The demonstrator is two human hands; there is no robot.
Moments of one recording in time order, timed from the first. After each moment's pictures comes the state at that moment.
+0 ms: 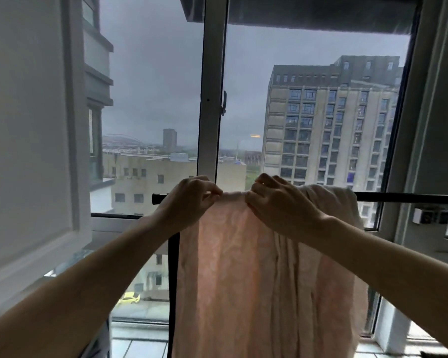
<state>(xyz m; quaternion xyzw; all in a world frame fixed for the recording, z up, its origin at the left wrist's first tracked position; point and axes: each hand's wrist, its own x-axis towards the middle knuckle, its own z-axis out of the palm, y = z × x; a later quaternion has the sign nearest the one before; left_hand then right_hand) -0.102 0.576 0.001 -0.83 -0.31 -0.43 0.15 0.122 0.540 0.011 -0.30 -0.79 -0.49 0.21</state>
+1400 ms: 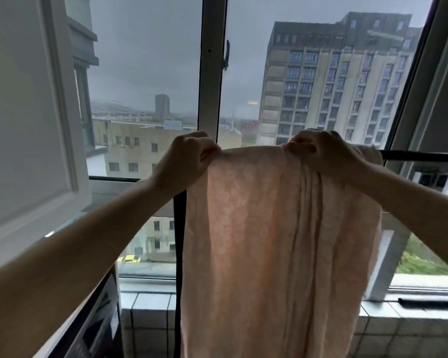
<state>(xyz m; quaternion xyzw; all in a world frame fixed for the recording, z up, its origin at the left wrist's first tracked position) -0.119 0.574 -0.011 -0.81 -0.26 -0.49 0.18 0.177 0.547 0.027 -0.51 -0.78 -0.18 0.32</state>
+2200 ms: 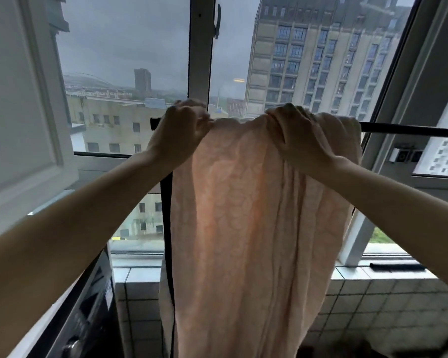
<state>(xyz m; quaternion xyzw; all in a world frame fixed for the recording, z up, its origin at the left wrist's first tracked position) -0.118 0.575 -0.024 -0.78 -0.31 -0.52 0.18 0.133 0.536 -0.012 -0.49 -0.74 -0.33 0.33</state>
